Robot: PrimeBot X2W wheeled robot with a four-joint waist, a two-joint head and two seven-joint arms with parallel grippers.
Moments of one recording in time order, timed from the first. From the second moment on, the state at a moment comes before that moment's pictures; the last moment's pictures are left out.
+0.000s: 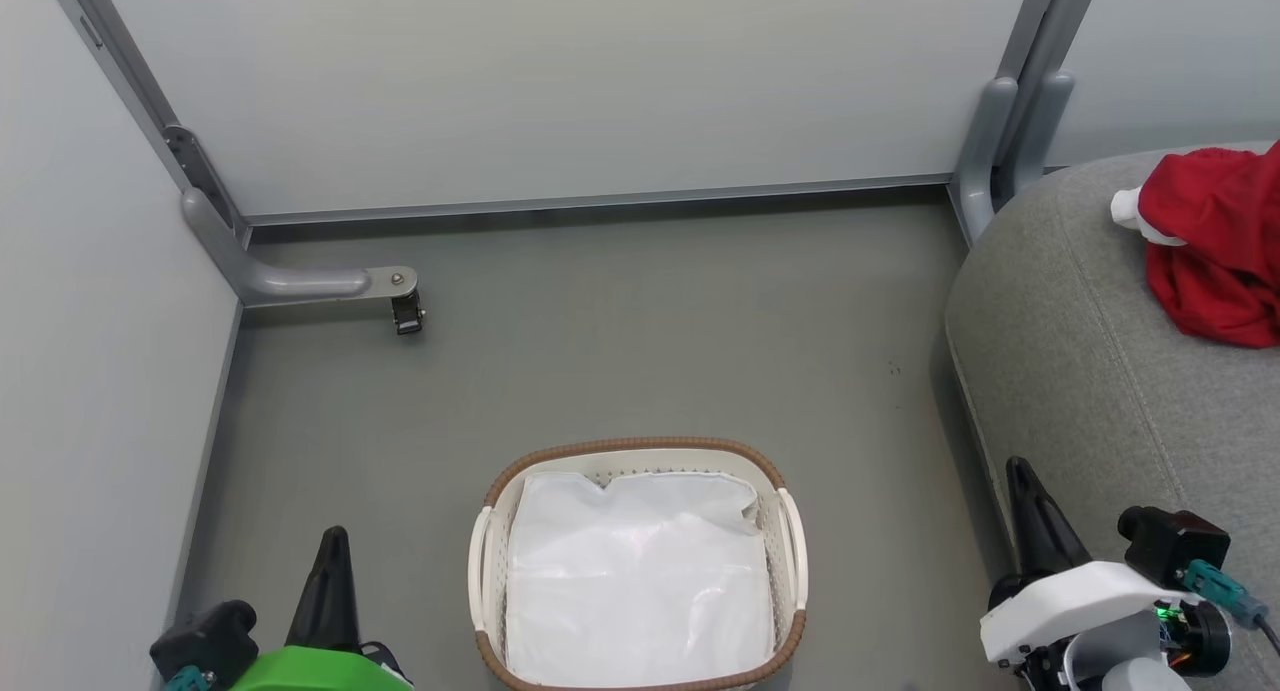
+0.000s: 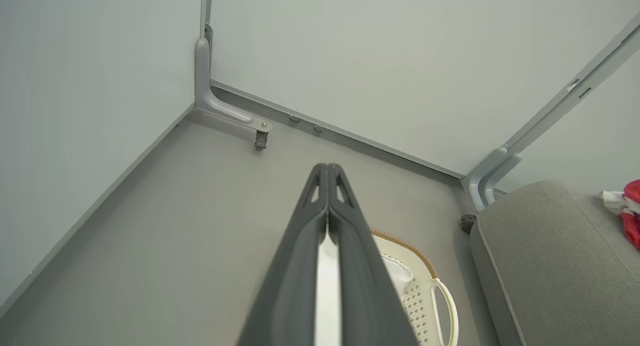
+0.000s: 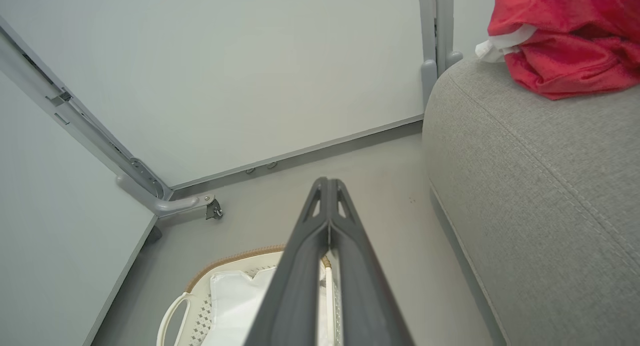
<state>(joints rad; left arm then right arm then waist) 0.03 0.05 -0.05 0.30 -0.50 -0.11 -0.20 -0.05 -0.04 -0.01 0.29 0.40 0.13 -0.20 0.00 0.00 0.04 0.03</state>
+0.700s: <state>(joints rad) 0.00 0.05 0.00 0.29 -0.80 -0.11 -0.11 -0.06 -0.04 -0.04 0.28 0.73 0.13 -0.12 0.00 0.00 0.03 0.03</state>
